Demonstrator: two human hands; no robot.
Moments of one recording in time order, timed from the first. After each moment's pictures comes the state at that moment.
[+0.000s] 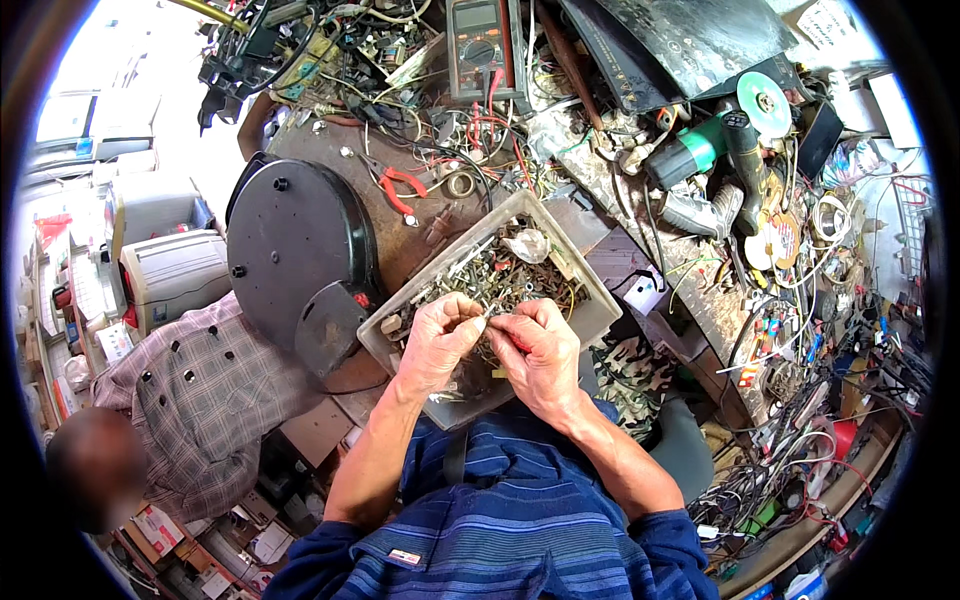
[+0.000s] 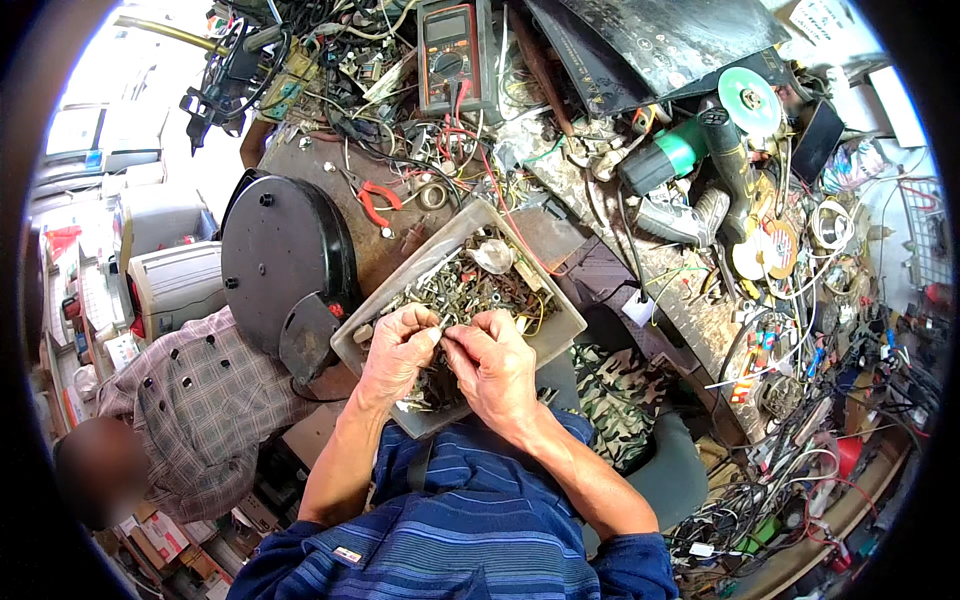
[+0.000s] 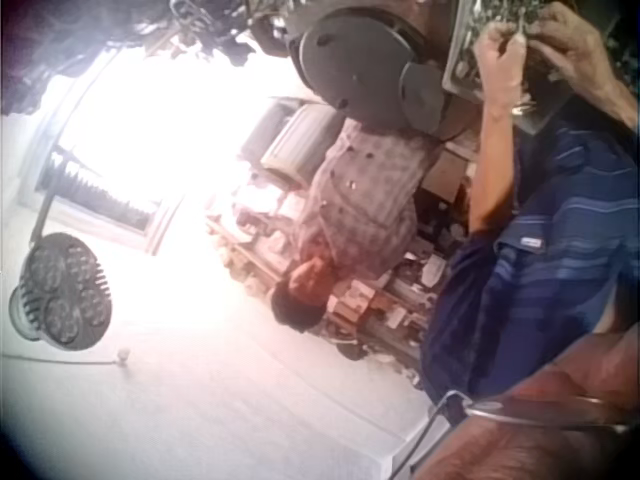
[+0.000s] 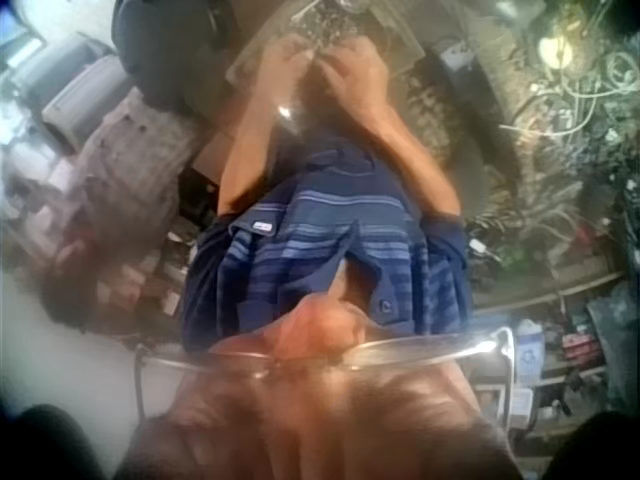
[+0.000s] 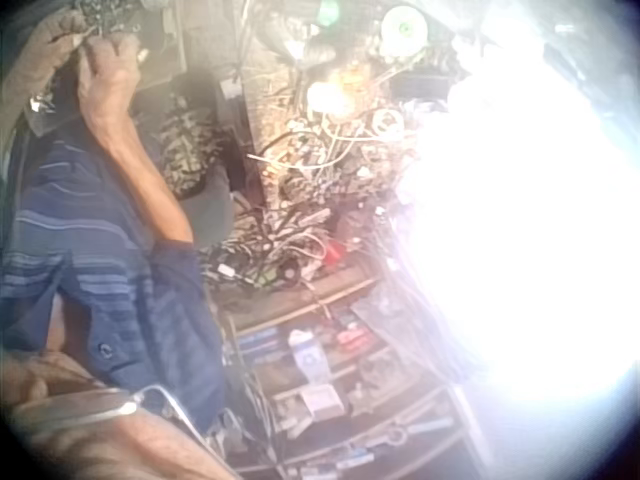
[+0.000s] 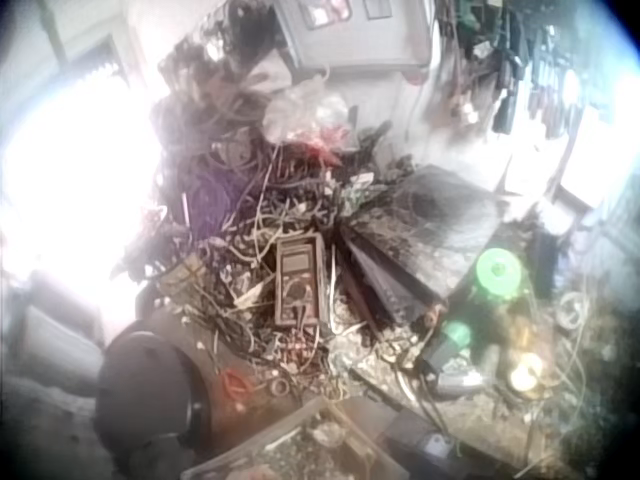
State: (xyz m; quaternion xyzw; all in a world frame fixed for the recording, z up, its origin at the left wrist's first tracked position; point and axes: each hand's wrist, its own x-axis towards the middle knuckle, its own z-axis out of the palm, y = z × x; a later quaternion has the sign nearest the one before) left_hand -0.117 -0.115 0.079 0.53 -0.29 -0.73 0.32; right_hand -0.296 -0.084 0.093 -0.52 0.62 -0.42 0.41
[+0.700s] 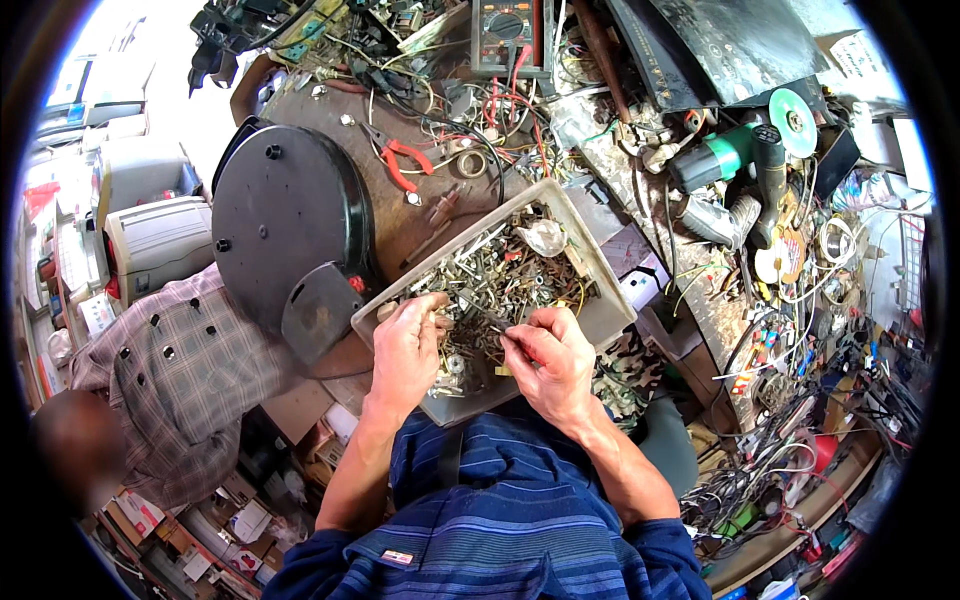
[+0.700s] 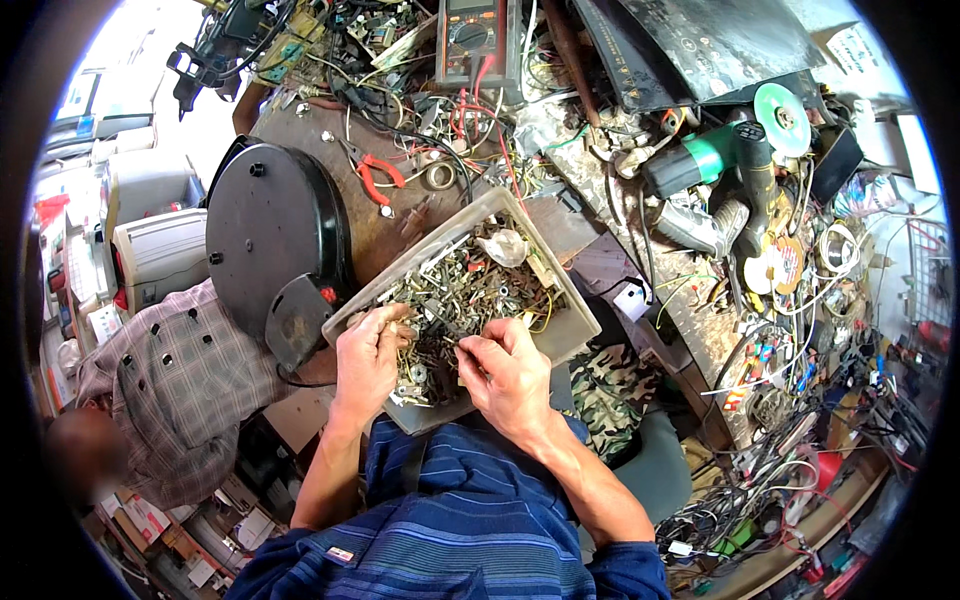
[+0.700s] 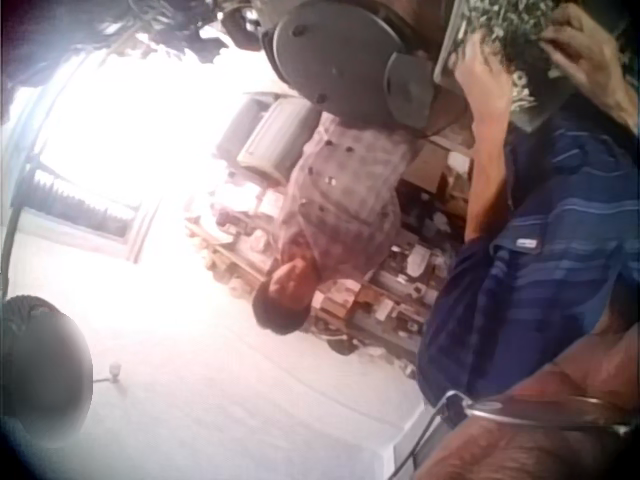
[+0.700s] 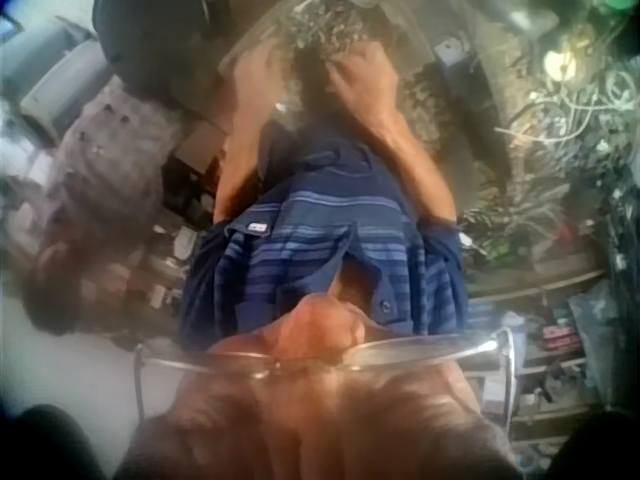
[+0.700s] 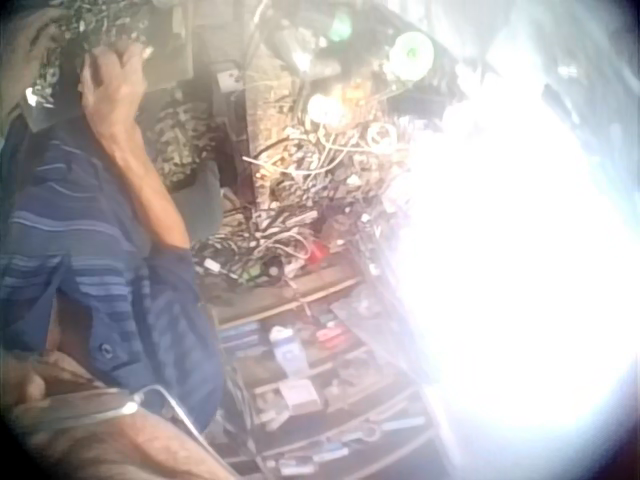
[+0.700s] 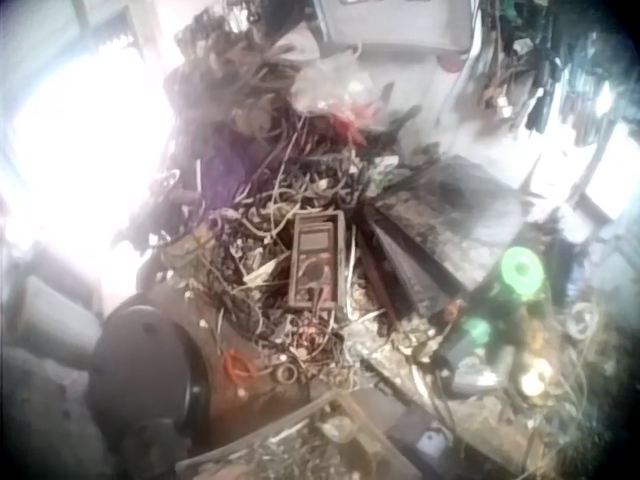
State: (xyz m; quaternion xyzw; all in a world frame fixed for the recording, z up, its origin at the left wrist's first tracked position) left_hand -0.092 -0.096 0.093 0.68 -0.56 -0.42 0.21; right_hand -0.301 -0.072 0.078 -0.58 0.59 -0.40 0.38
